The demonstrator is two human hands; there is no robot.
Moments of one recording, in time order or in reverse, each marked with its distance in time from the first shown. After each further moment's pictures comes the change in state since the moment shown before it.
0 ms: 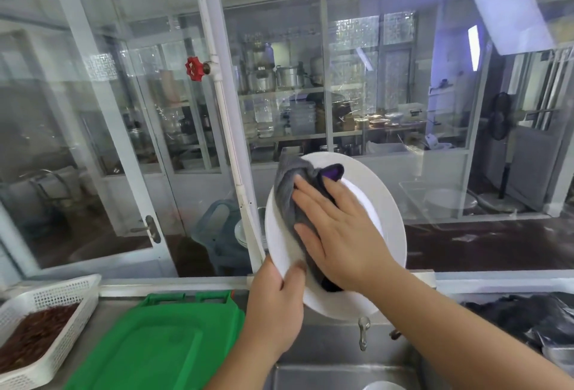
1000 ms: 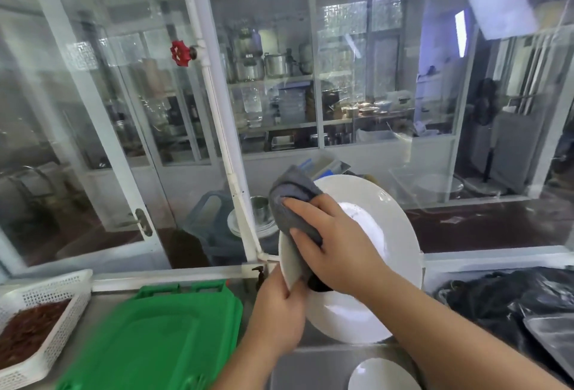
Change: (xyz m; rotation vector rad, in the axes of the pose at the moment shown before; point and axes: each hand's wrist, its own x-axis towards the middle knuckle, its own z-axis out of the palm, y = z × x) left_hand -0.014 -0.039 0.003 0.064 -0.147 -0.074; right_hand -0.028 -0.019 0.012 0.415 -0.050 0.264
